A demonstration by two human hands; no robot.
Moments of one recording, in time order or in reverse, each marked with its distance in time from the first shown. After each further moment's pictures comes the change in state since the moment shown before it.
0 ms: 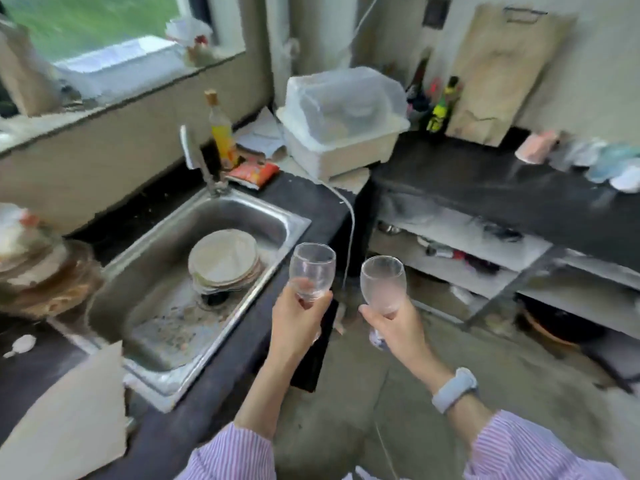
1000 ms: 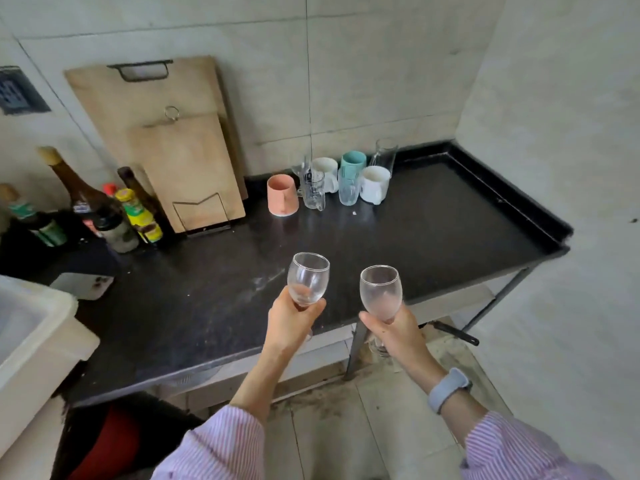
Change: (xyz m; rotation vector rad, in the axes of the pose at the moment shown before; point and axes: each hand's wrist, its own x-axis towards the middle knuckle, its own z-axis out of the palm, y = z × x) left_hand 0.279 0.167 0.592 0.209 -0.802 0.170; right_hand 0.261 0.087 -0.488 0.062 0.827 0.196
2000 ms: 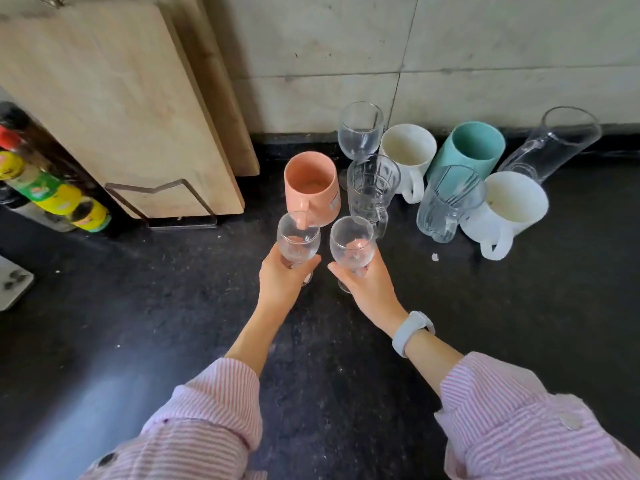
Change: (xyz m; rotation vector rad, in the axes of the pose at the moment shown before) left_hand 0.360 -0.069 0.052 -0.092 0.342 -0.287; right_hand 0.398 0.067 0.140 0.035 -0.459 0.001
